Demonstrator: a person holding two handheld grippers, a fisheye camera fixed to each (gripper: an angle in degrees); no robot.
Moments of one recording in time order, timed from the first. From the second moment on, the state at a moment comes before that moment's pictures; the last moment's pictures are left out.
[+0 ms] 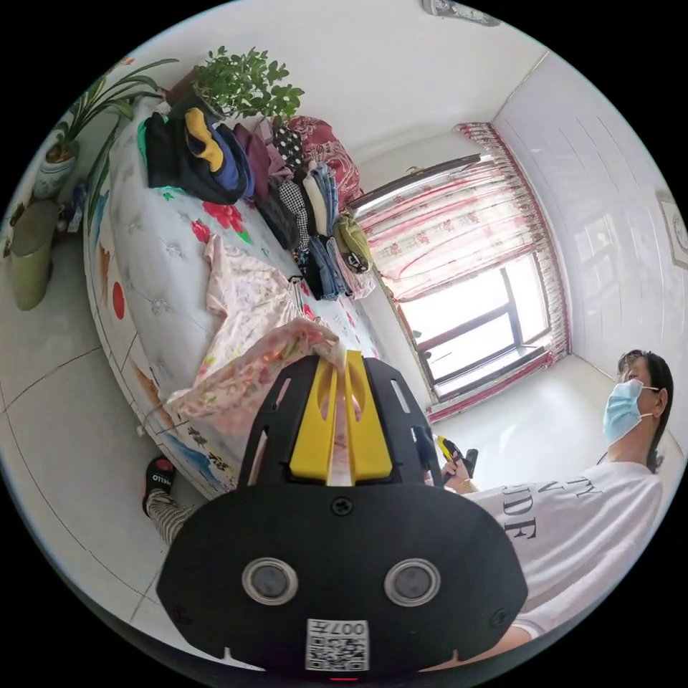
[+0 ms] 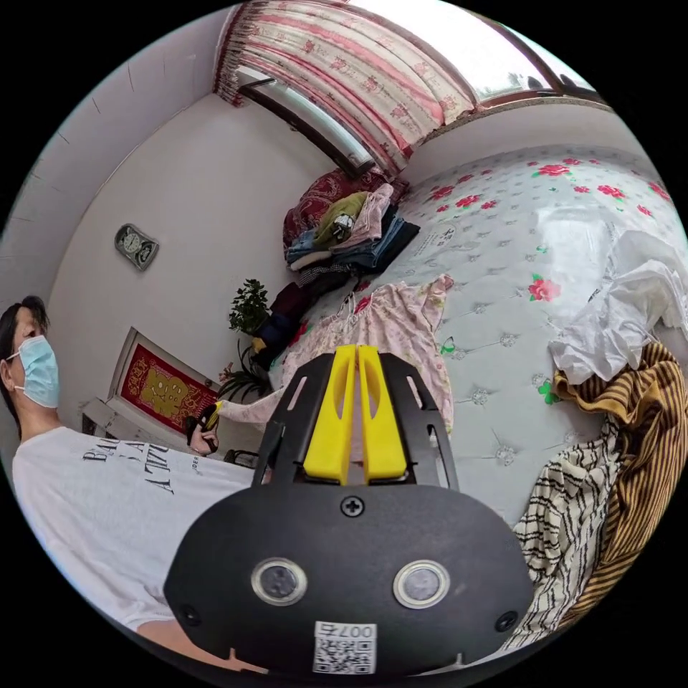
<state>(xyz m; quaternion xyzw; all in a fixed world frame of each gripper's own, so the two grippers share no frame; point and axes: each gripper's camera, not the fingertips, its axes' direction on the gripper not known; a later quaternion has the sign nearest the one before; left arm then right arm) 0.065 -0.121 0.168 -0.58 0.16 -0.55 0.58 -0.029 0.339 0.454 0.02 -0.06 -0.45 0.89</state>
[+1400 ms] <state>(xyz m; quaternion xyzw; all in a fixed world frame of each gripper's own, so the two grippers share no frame) 0.103 0.129 0.297 -0.86 0.17 -0.39 0.28 -0.047 0.245 0.590 0.02 0.18 -0.17 0.97</state>
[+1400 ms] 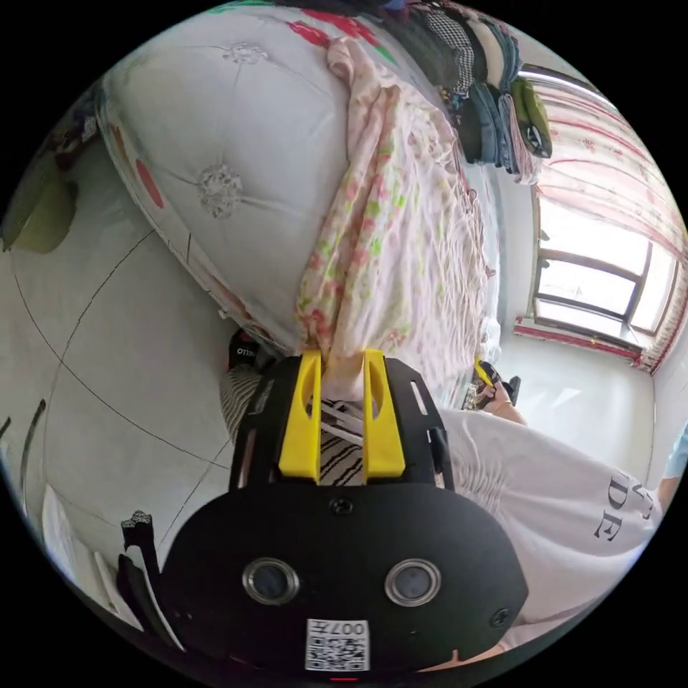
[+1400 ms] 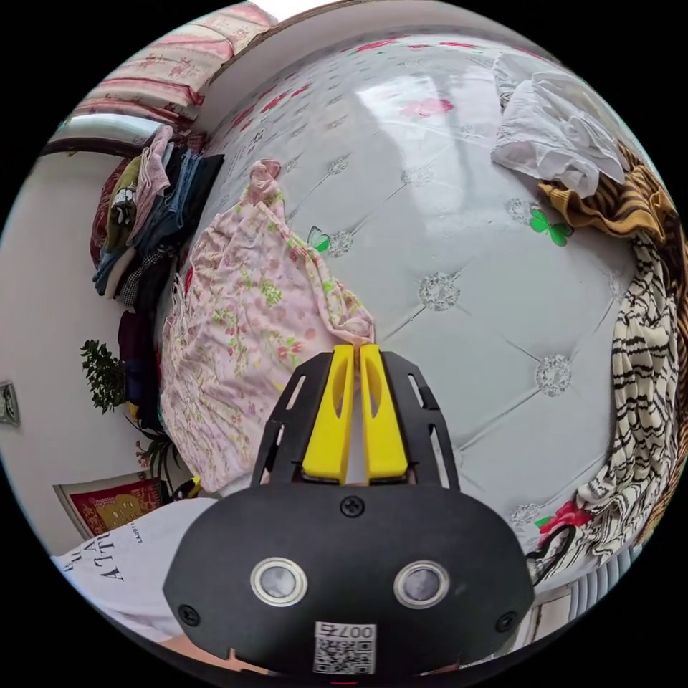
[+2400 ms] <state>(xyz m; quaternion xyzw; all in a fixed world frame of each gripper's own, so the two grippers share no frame) 0.131 0.129 0.425 -0.88 0.31 -0.22 0.27 -0.066 0.530 0.428 0.07 0.32 -0.13 0.94</state>
